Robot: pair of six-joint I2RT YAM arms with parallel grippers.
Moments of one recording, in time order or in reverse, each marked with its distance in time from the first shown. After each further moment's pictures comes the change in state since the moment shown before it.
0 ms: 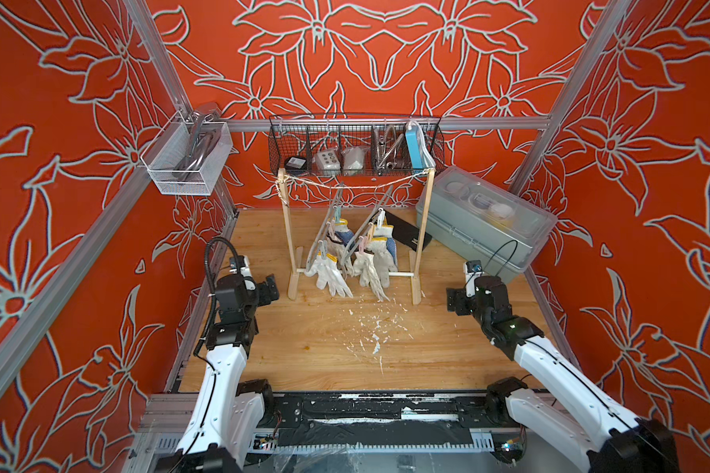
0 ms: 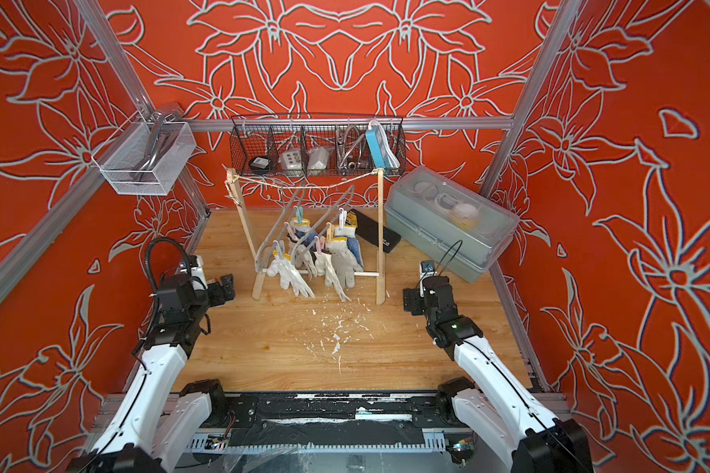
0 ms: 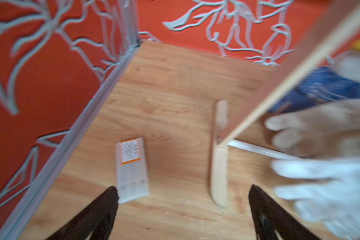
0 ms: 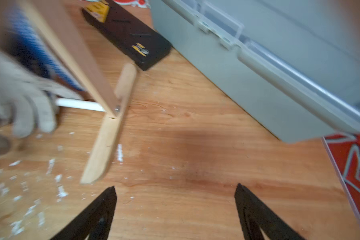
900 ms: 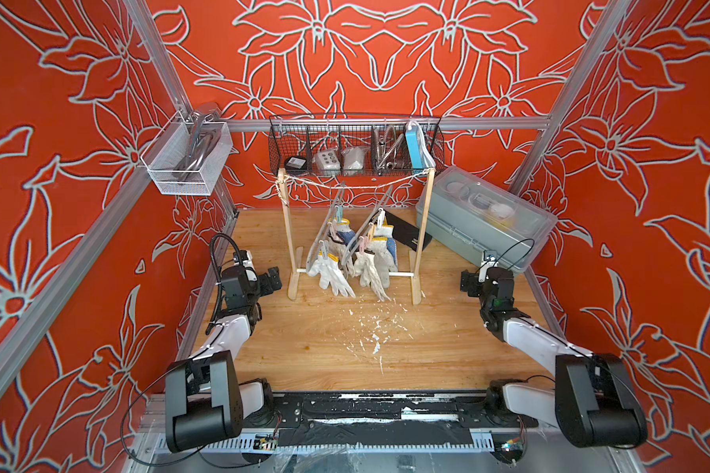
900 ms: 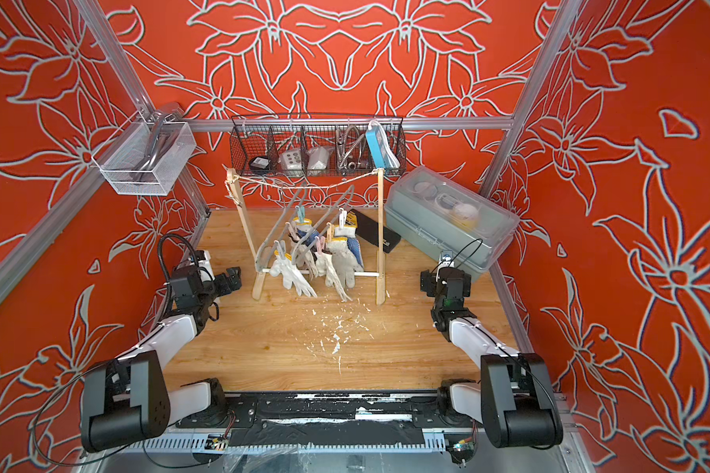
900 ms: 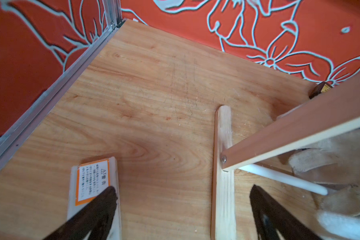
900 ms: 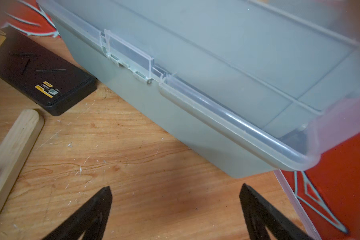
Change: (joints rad) left arm -0.115 -0.675 -0.251 -0.562 -0.231 -0.031; right arm -0.136 -0.417 -0.436 -0.066 0.240 0.203
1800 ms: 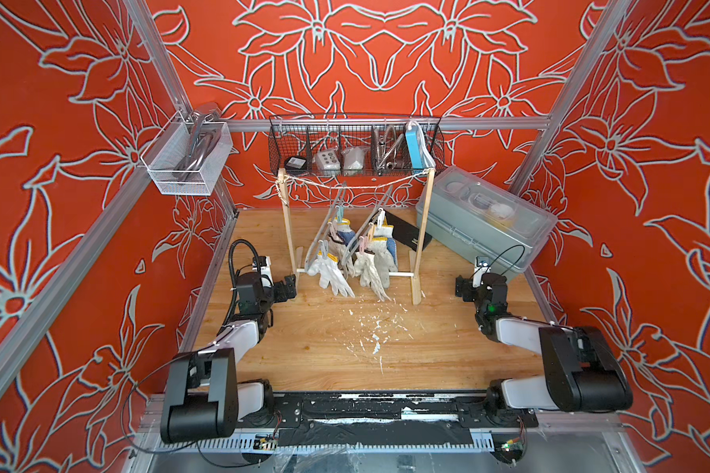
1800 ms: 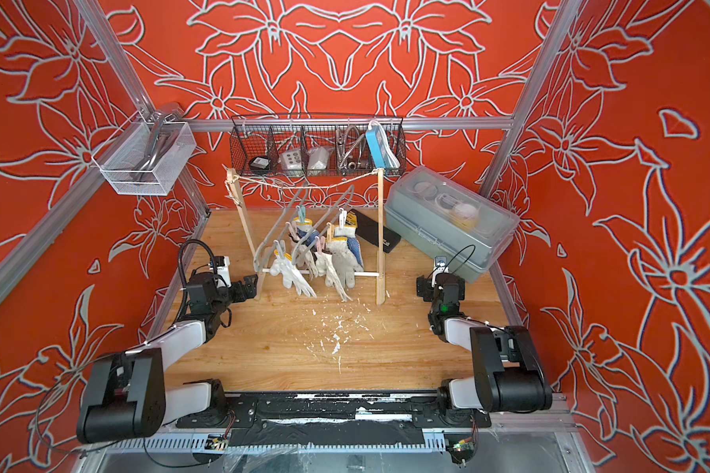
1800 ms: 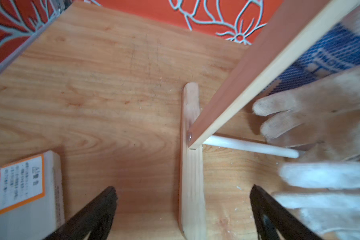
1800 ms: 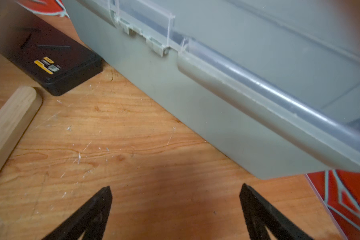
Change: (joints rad) left arm 0.220 0.387 -0.032 0.400 0.179 -0.069; right arm -0.289 0.338 -0.247 0.748 0.161 -0.105
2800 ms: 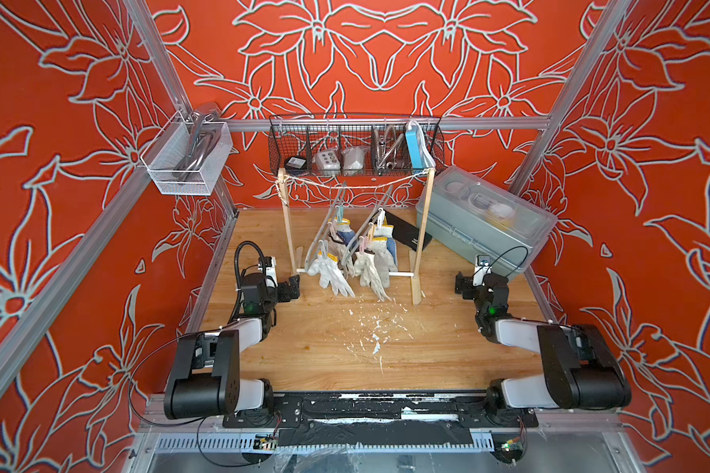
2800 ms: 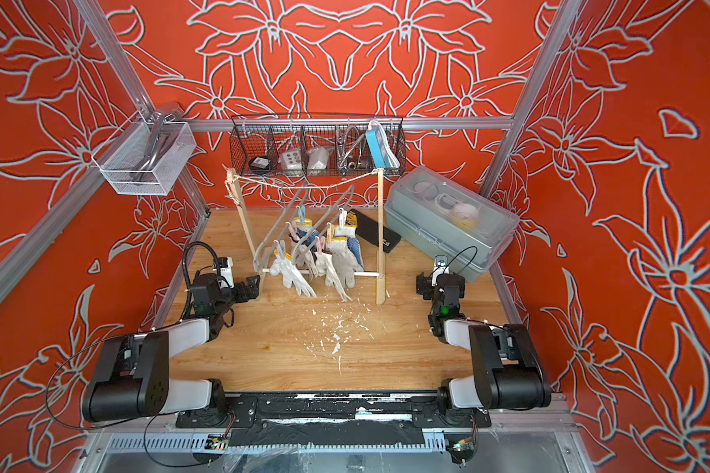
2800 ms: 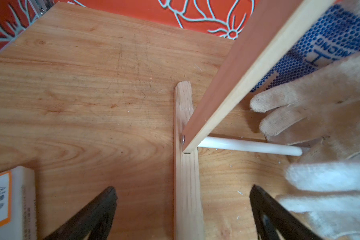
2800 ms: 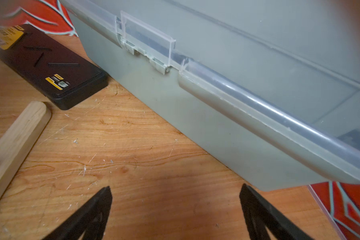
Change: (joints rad) left arm -0.120 0.143 -0.114 0.253 0.011 0.005; right arm -0.004 0.159 -0.088 0.288 -0.053 -0.016
